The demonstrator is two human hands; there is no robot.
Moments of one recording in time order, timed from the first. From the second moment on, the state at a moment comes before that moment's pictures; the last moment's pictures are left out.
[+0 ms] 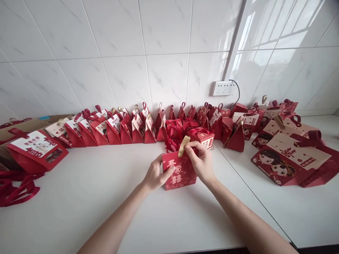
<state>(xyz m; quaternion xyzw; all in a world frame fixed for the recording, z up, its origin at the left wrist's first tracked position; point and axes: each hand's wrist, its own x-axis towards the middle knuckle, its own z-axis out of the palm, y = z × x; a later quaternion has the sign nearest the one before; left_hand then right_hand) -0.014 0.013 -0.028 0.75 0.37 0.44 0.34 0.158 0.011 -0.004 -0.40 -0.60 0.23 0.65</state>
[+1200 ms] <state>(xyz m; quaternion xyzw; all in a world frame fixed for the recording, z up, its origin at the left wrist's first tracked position) -0.001 -0.014 0.004 0.71 0.31 0.61 0.17 0.143 -0.010 -0.005 -0.31 -0.71 0.12 0.62</state>
